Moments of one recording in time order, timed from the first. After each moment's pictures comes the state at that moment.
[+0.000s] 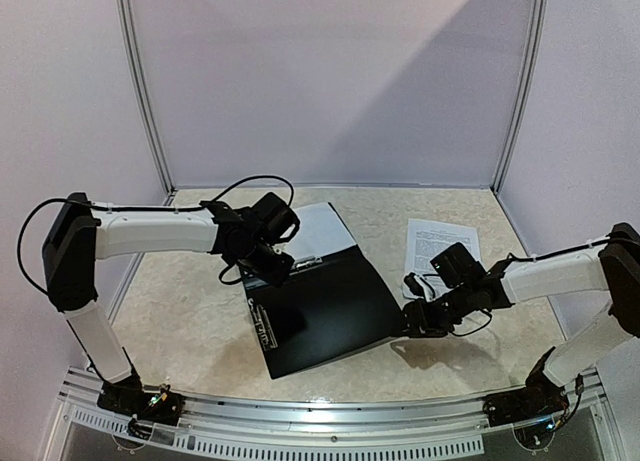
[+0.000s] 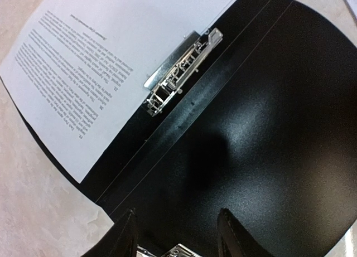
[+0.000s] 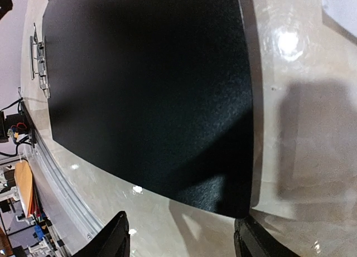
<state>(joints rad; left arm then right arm) -0.83 1.76 1.24 -0.61 -0.24 -0.28 0.69 1.48 0.60 -0.18 -0.46 0.60</state>
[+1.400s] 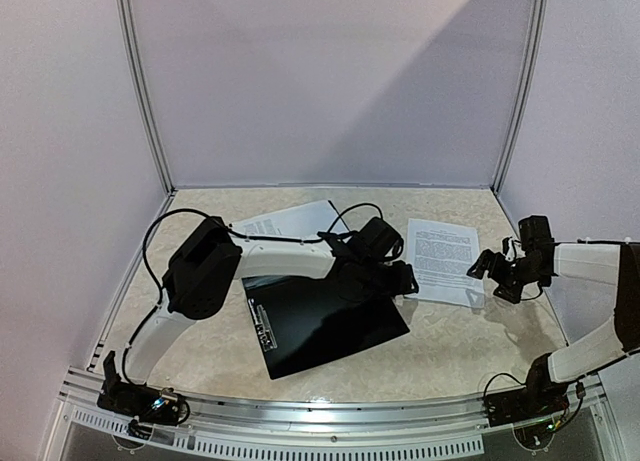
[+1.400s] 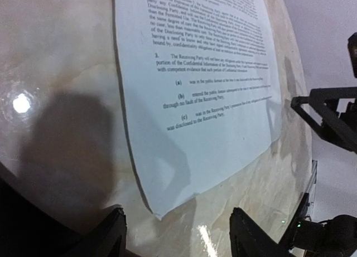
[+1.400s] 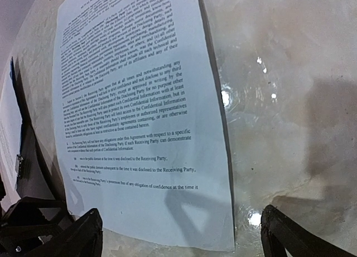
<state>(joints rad) -1.03 2.48 1.95 -0.27 0.20 -0.86 -0.03 1.35 0.62 -0.31 -0.30 0.52</state>
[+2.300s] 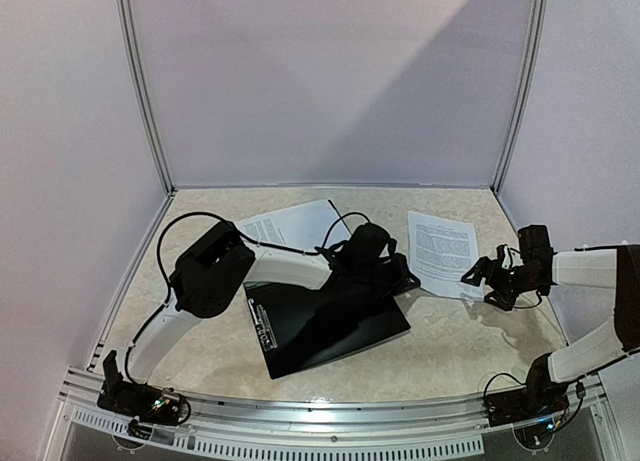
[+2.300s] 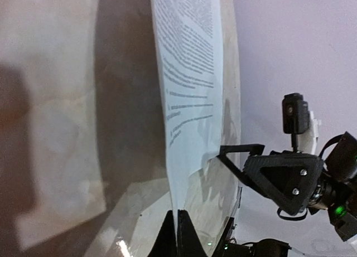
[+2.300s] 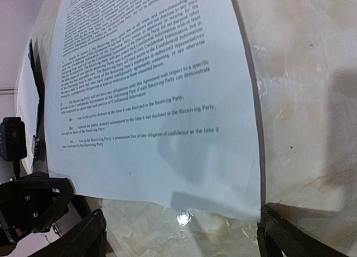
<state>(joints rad) -1.00 2.54 1.85 0.18 0.33 -1.22 -0.03 1.35 0.54 -0.22 -0.44 0.54</state>
